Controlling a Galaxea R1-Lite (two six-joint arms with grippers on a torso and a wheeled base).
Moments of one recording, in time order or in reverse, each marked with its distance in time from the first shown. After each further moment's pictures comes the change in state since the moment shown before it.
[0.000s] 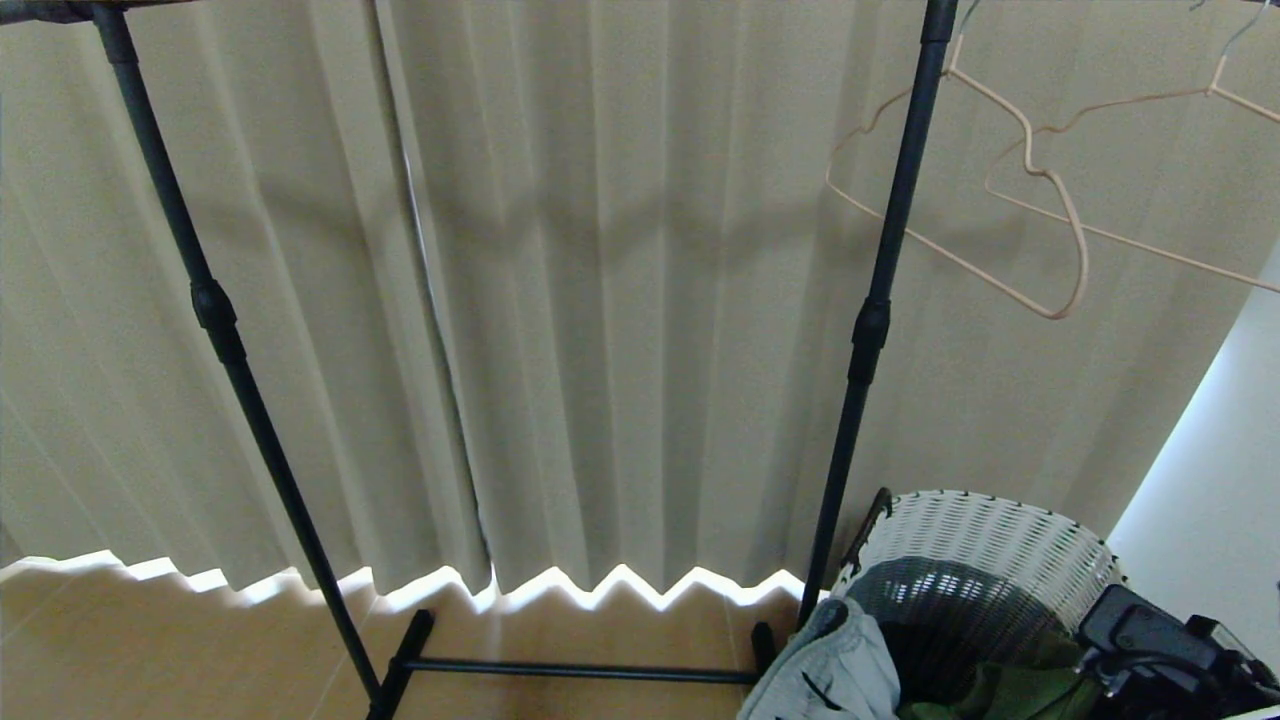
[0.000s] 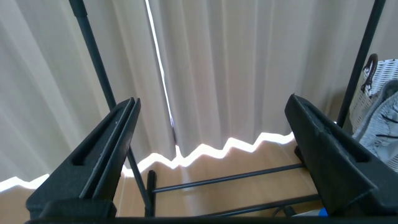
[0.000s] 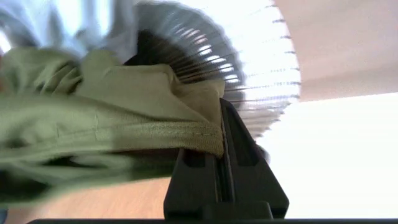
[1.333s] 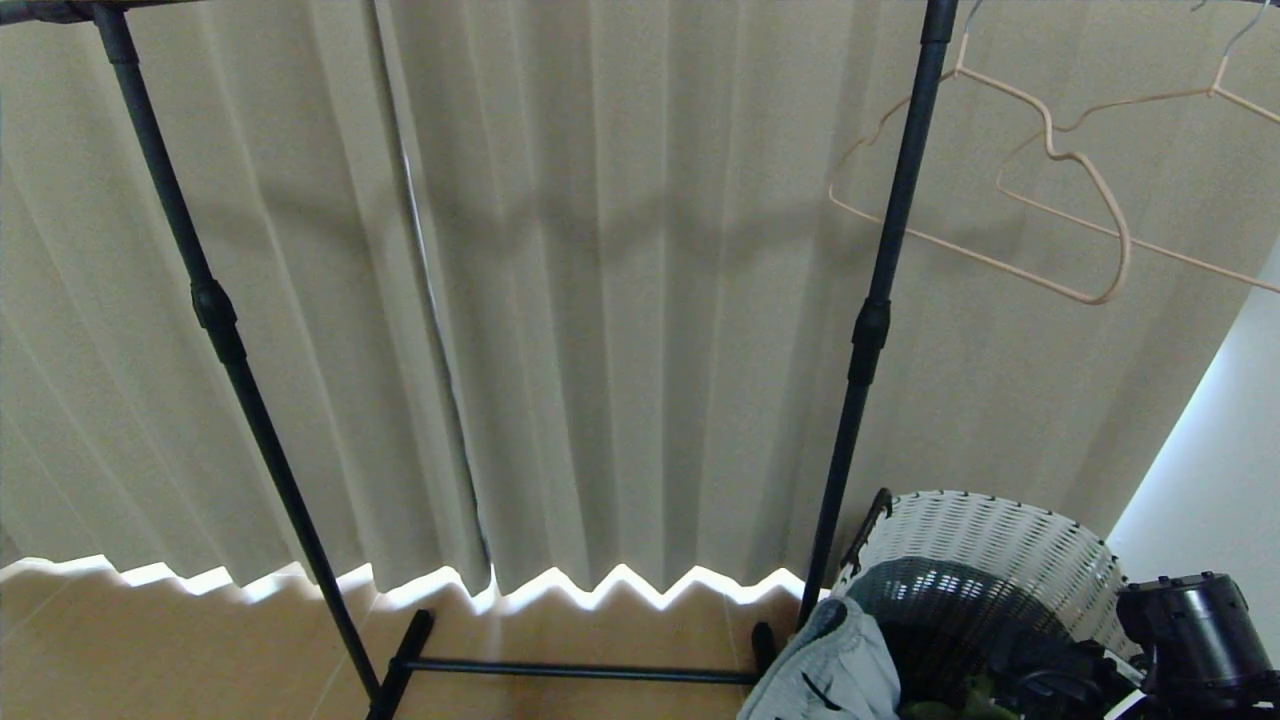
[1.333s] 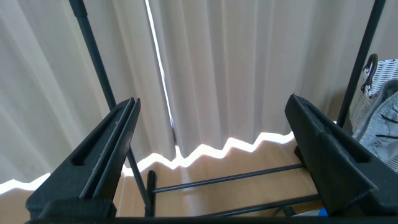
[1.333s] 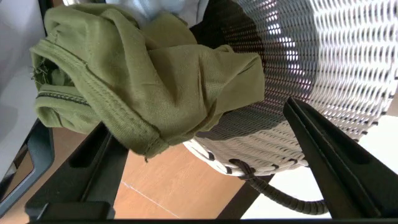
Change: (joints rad) left arm 0.000 0.000 0.000 0.000 0.000 -0.001; right arm 0.074 0.337 -0.056 0.034 0.047 -0.005
